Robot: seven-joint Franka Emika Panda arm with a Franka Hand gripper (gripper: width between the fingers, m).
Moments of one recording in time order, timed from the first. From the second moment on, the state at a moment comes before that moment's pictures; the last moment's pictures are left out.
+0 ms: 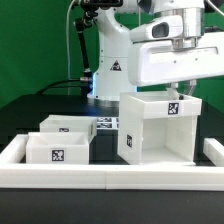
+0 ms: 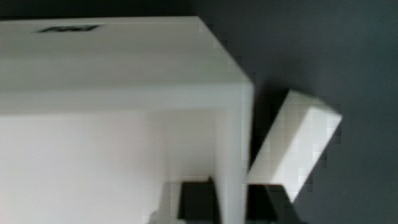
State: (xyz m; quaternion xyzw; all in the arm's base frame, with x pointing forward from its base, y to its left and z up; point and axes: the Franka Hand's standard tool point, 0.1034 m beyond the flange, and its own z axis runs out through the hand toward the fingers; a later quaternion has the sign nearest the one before) arm 0.531 0.092 0.097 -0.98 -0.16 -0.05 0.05
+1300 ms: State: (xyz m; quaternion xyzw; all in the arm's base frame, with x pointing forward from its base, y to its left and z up) arm 0.575 0.109 0.099 -0.98 0.16 -0.10 0.08
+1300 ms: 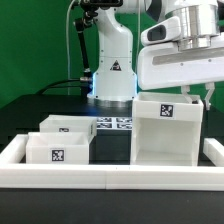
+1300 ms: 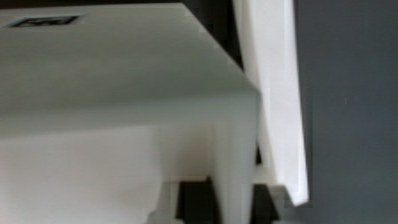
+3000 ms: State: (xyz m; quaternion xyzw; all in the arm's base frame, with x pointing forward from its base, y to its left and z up) arm 0.596 0.097 0.121 -0.78 0.60 -0.04 0.17
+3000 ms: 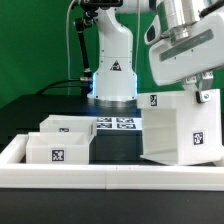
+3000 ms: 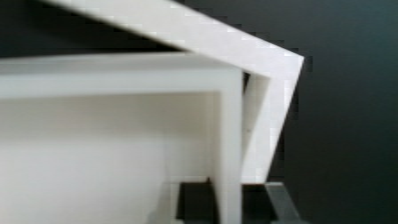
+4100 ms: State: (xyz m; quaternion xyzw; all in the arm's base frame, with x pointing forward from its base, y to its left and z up) arm 0.634 0.103 0.112 -0.72 0.67 0.00 0.19
